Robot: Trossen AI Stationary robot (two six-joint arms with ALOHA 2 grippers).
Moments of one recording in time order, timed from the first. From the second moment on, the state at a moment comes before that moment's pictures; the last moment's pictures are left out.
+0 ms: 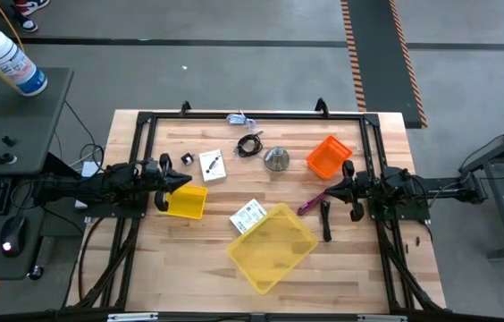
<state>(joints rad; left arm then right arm) 0.10 0.02 0.01 0.04 -0.14 -0.27 0.03 0.06 0.01 0.02 -0.03 0.13</state>
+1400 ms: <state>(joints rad) 0.10 0.02 0.01 0.06 -0.19 -0.60 0.03 0.06 0.01 0.12 0.02 0.25</state>
